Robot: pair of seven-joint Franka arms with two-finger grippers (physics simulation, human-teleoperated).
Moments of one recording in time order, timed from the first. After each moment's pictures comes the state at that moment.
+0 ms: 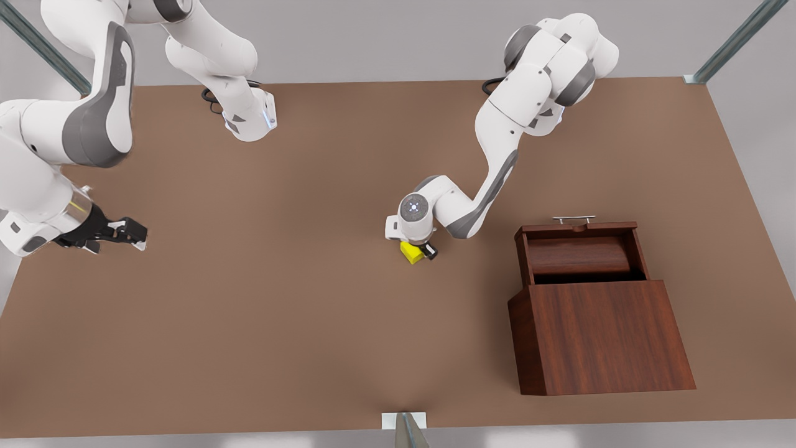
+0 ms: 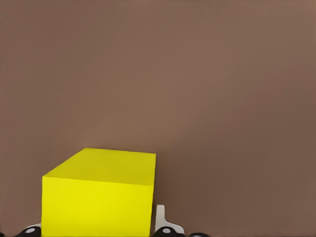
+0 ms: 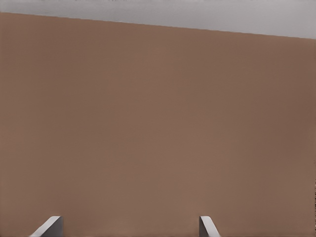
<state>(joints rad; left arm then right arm) -0.58 0.79 -0.21 -1.59 0.23 2.24 0.00 -0.15 0.19 0.09 -1.43 -0.04 1.68 -0.11</state>
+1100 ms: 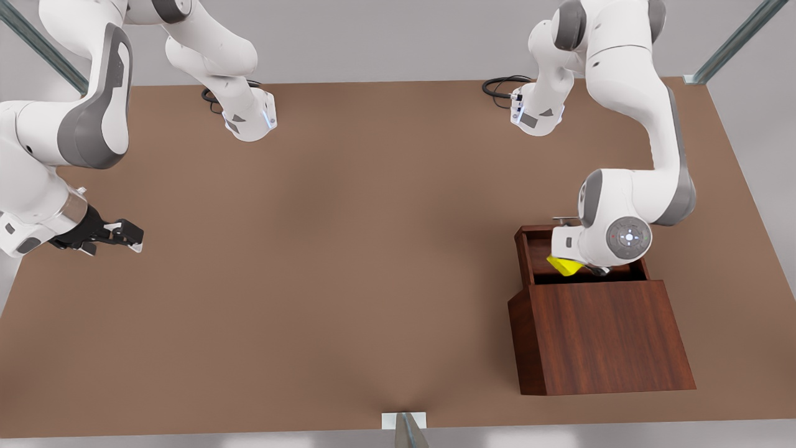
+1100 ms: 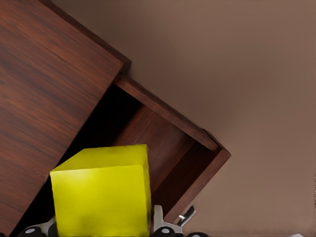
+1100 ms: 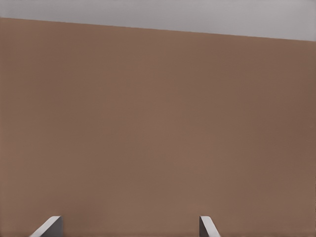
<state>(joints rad) -0.48 0.45 0.36 -1.47 -0.02 1.61 0.80 -0.14 0.20 0.09 -1.43 -0.04 1.69 -0.11</state>
